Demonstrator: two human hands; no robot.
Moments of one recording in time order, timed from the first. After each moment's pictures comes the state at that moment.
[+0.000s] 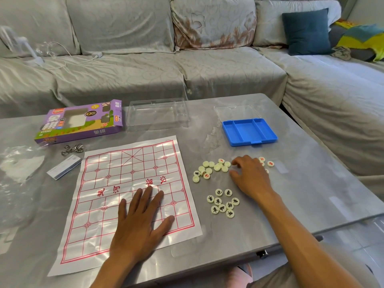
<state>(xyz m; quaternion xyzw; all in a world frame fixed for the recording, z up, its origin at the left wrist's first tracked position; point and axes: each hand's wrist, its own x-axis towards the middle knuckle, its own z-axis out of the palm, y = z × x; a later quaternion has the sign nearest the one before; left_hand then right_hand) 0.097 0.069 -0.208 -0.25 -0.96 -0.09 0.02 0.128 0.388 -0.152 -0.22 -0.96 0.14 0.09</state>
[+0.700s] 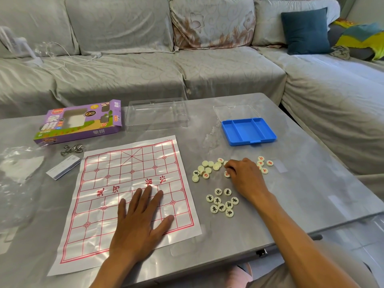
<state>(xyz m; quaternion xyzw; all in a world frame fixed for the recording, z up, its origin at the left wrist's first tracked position) 0.097 0.069 -0.208 -0.25 -0.96 -0.10 0.02 0.126 0.382 -0.160 -0.16 -0.97 0.12 0.11</state>
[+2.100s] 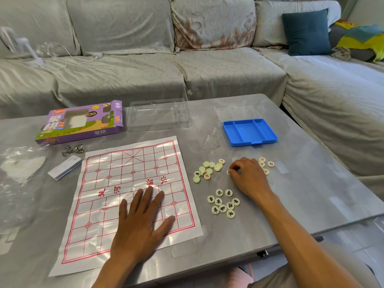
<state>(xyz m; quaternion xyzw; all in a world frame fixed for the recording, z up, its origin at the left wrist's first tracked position) 0.097 0.069 -0.208 -0.26 -0.96 -0.09 0.02 0.124 0.390 -0.165 -0.21 -0.95 0.18 0.12</state>
